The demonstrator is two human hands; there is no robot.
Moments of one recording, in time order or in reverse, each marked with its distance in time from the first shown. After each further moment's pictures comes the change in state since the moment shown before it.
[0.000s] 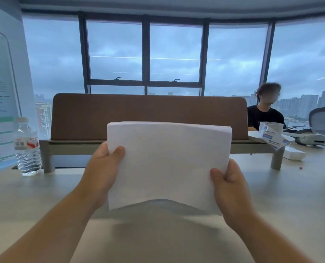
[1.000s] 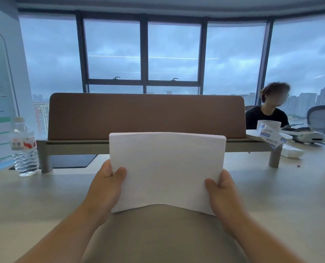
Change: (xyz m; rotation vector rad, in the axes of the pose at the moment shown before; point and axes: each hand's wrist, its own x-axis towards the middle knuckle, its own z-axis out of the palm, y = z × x) left_hand -0.005 -0.050 -0.002 0.173 -0.047 -0.045; right_hand 0.001 0.028 0.002 -0.097 -0.080 0.150
